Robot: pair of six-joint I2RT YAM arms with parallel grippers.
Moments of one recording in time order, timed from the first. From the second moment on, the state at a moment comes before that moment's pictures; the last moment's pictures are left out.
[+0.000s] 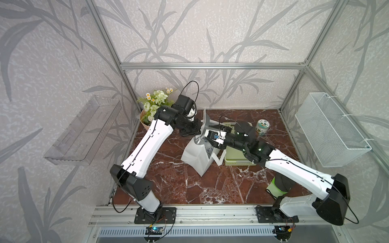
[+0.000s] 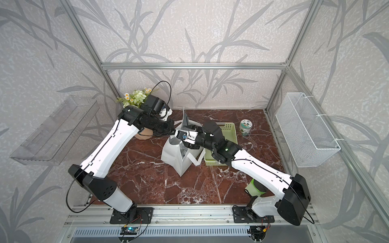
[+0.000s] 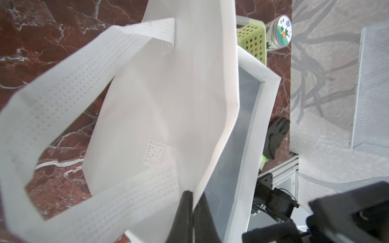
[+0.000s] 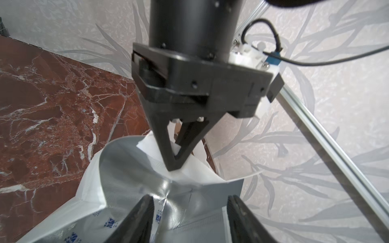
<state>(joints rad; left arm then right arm) -0.46 1.61 1.86 -1.26 0.32 -0.57 0.83 1.34 1.14 -0.02 -0.16 -0.73</state>
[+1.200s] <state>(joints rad) -0.42 1.54 1.76 -1.10 0.35 -0.72 0.90 1.45 1.12 0.13 -0.05 -0.89</state>
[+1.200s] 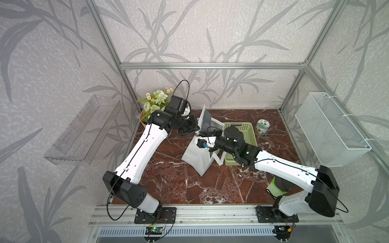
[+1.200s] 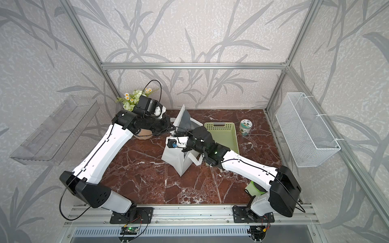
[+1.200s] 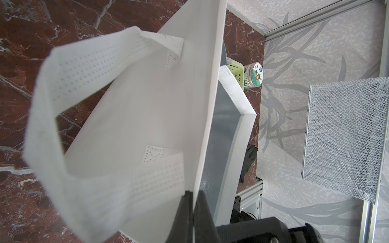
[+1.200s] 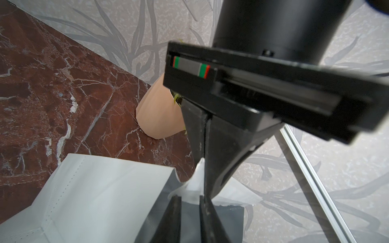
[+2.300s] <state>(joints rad) -0.41 1.54 1.76 -1.10 0.35 -0.71 0.91 1.49 1.15 0.16 -0.02 -0.86</state>
